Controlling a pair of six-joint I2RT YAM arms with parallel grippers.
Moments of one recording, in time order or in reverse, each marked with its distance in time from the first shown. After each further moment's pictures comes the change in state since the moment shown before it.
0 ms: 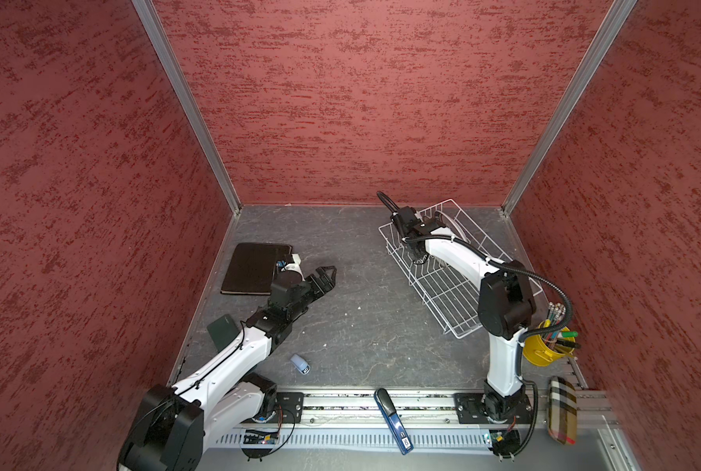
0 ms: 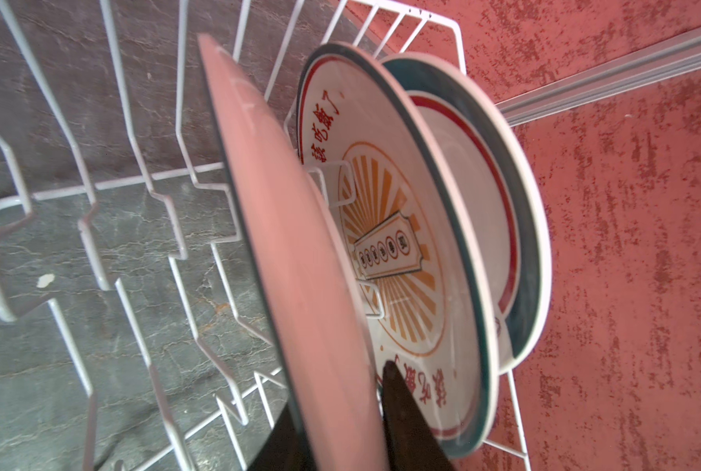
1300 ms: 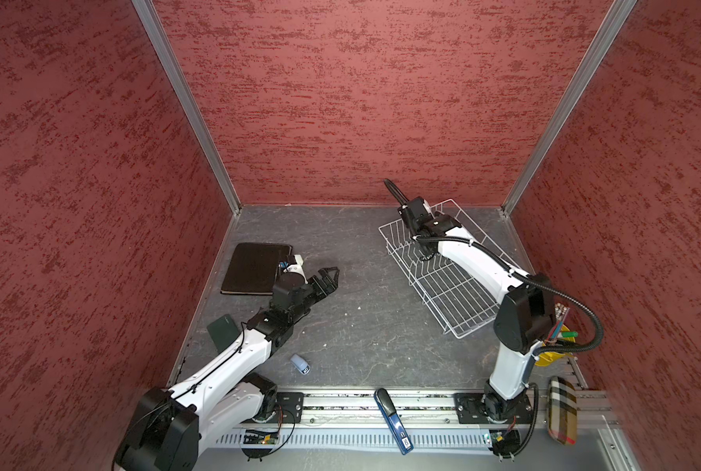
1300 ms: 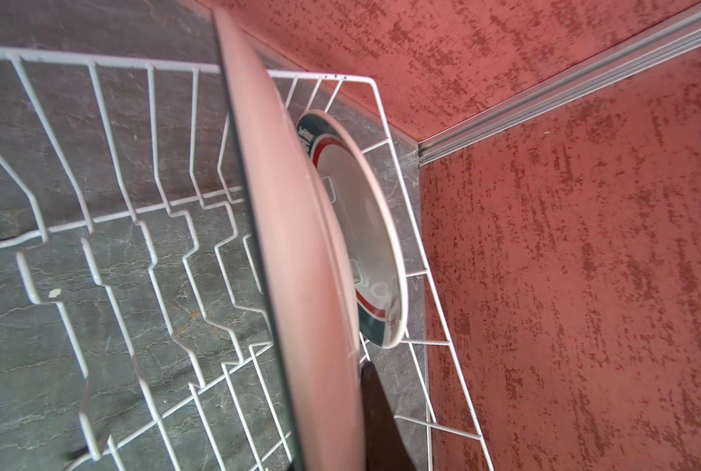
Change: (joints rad) left arm -0.046 -0.023 0.000 -0.013 -0.029 -0.011; right arm 0.020 -0.164 -0.016 0.005 0.045 -0.012
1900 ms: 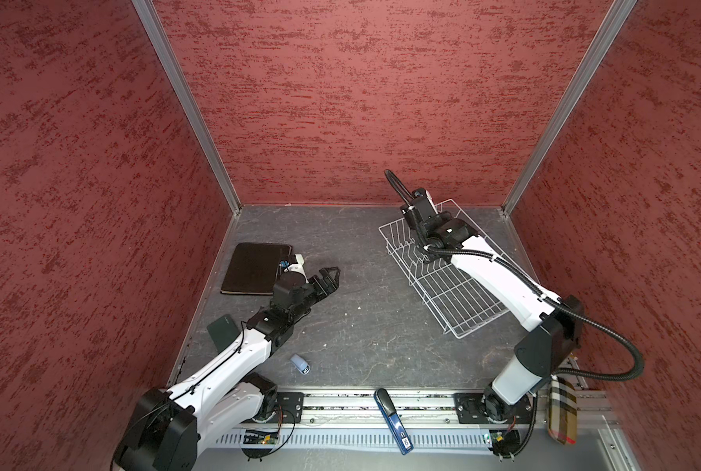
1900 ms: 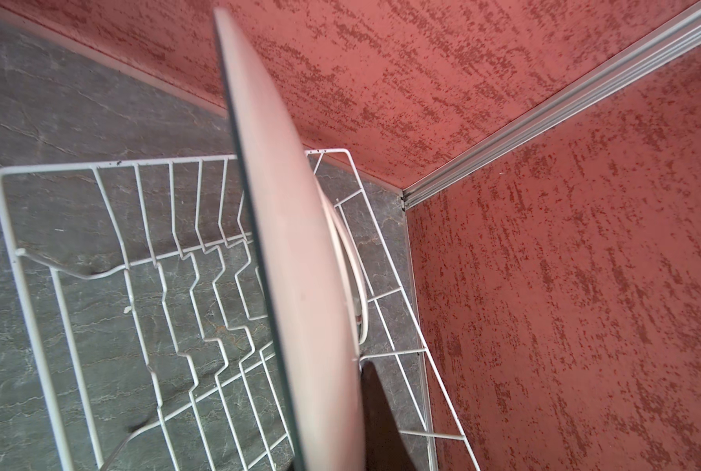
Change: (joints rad) left arm -0.010 -0.004 0.017 -0.024 -0.003 0.000; right arm 0.081 -0.179 -0.023 0.029 0.032 -0.006
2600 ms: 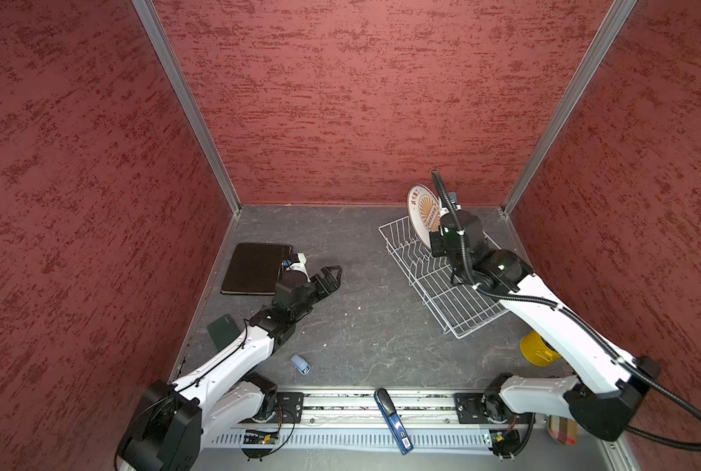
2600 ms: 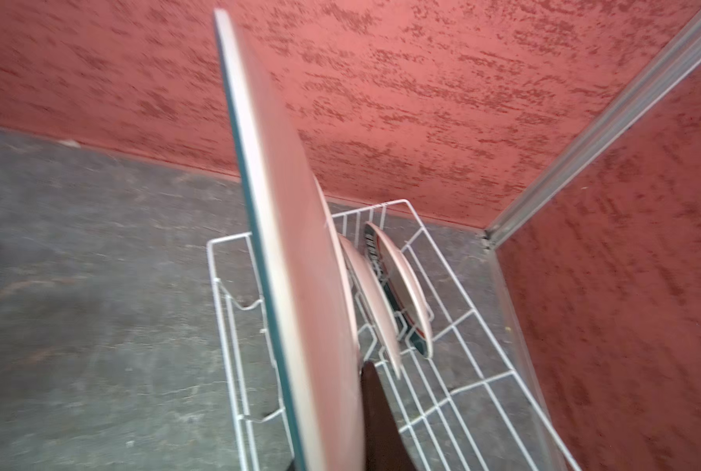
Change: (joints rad) left arm -0.001 0.043 0.001 0.055 0.016 -0.003; right arm 0.042 -0.420 -0.304 0.242 -0.298 0.106
